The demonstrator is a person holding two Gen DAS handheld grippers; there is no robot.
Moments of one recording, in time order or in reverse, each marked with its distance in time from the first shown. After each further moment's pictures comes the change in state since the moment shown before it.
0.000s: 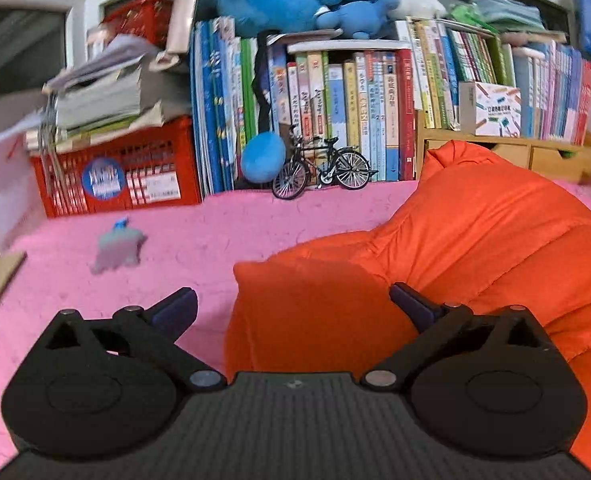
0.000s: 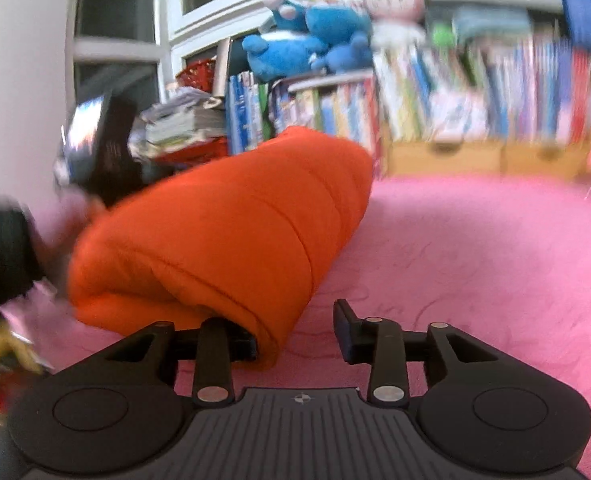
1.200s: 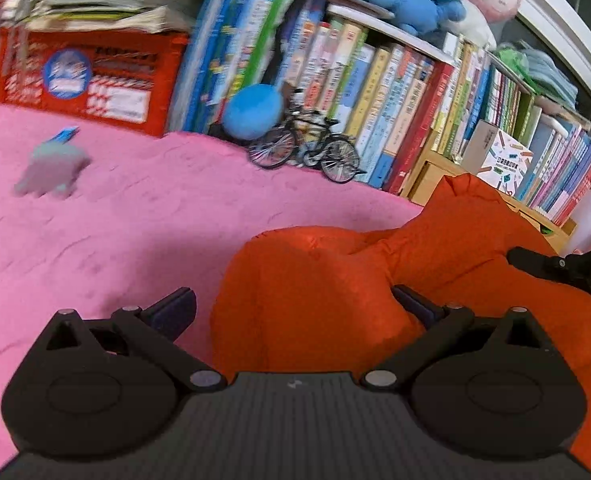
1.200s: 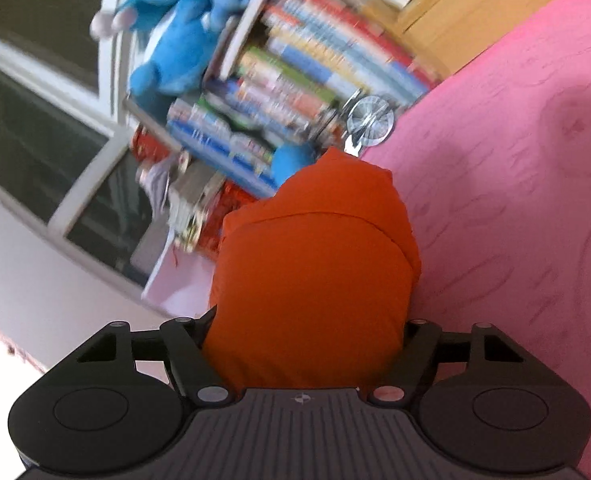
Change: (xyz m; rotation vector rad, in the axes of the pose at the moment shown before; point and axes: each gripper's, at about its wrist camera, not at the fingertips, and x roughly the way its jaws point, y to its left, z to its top) left arm 0.071 0.017 0.029 -0.294 0.120 -0.213; right arm 0.234 -0.141 0.162 0.601 0.206 0.384
